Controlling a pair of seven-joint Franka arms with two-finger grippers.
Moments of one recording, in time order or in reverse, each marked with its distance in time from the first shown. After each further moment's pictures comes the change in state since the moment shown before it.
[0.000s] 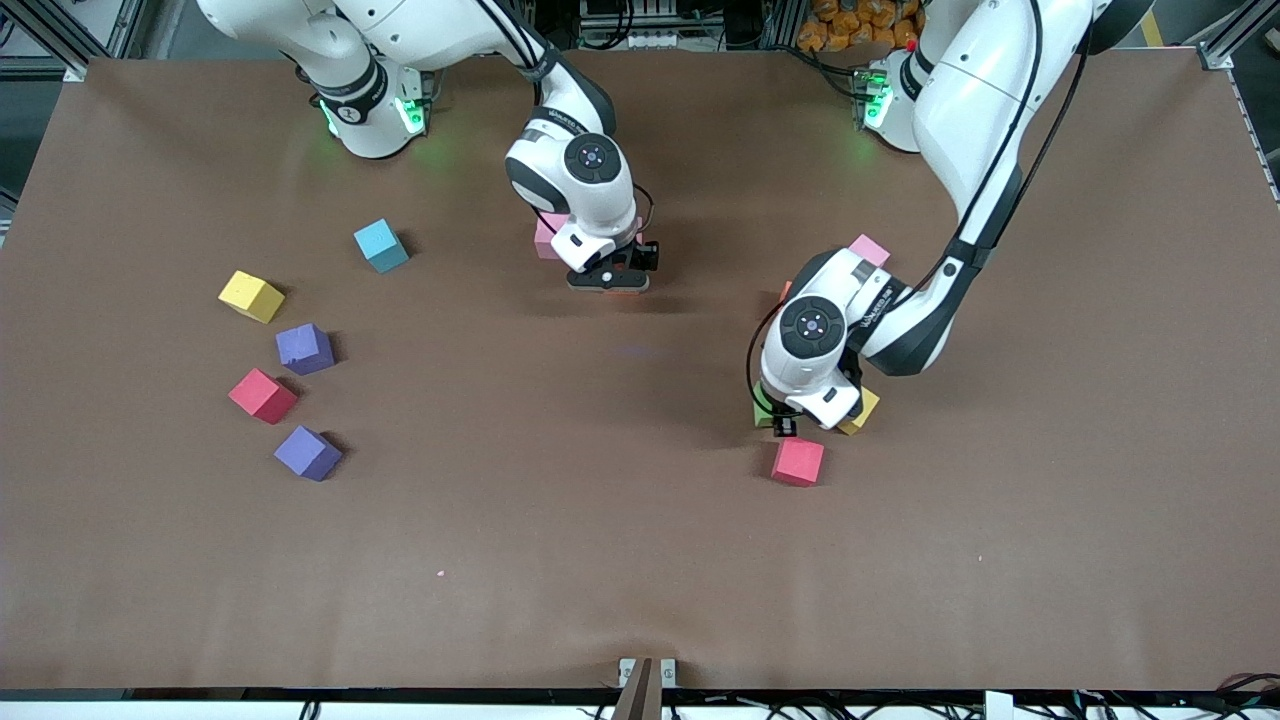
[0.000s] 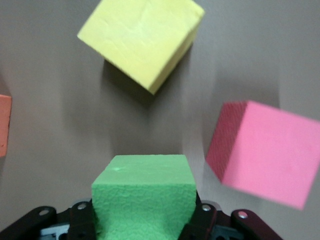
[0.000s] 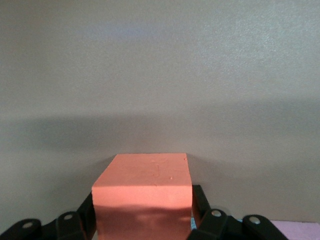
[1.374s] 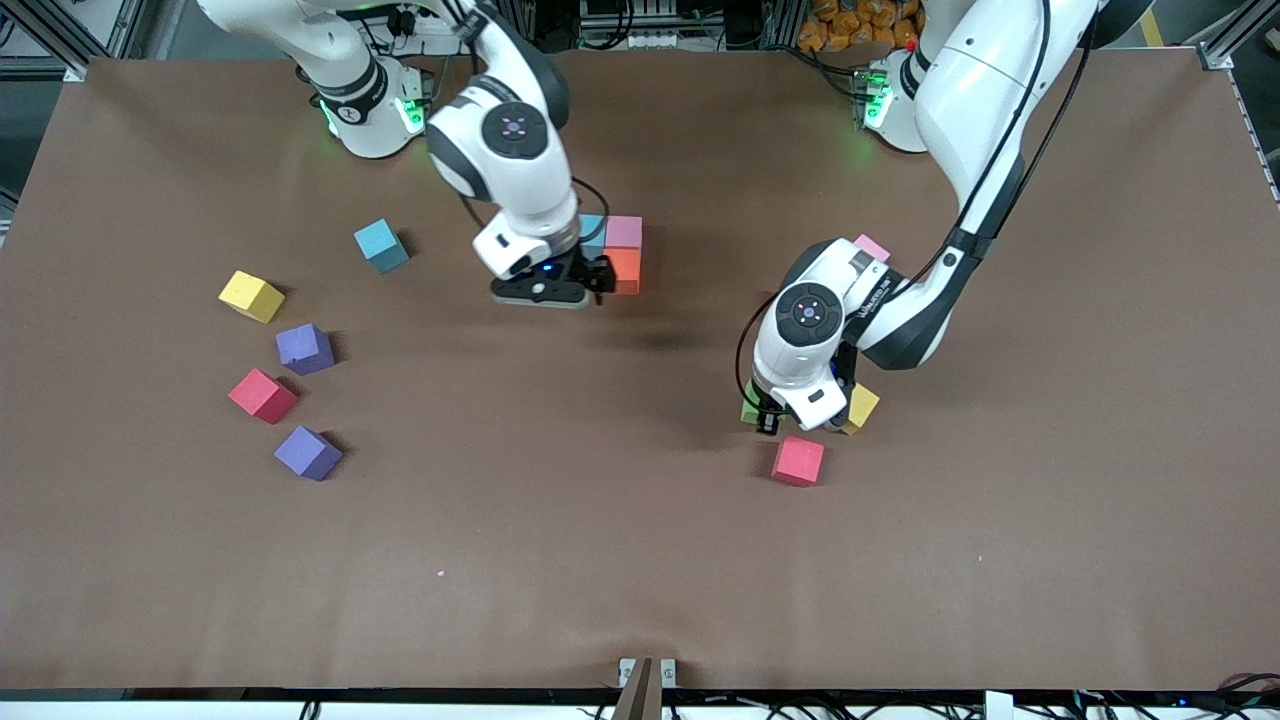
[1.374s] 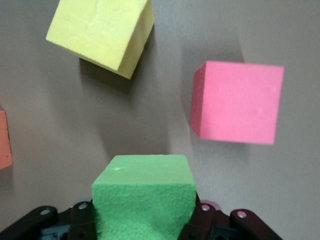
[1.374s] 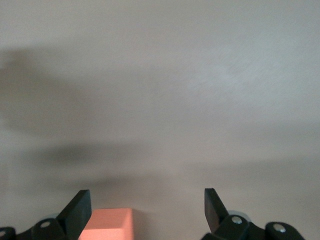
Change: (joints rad) left arm 0.010 -0.021 -0.034 0.006 0.000 0.001 0.210; right arm -0.207 -0.282 -0.010 0.026 -0.005 -0.240 -0.218
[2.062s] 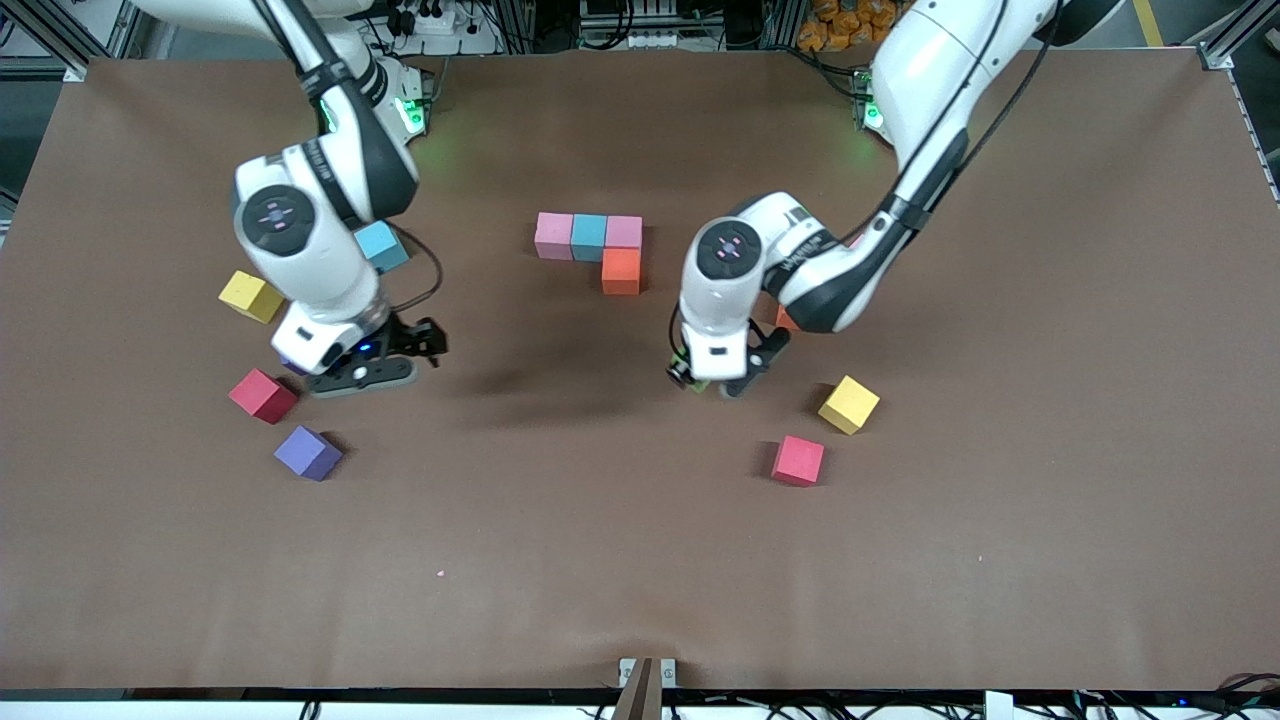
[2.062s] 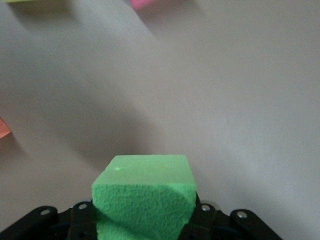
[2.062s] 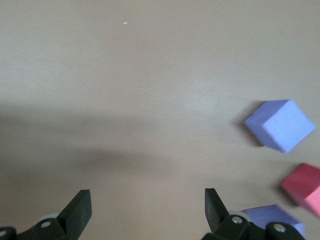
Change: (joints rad) left arm -0.078 -0.006 -0.121 0.006 0.057 0.000 0.389; right arm -0.406 -0.027 -0.006 -0.008 -0.001 -0.013 -0.700
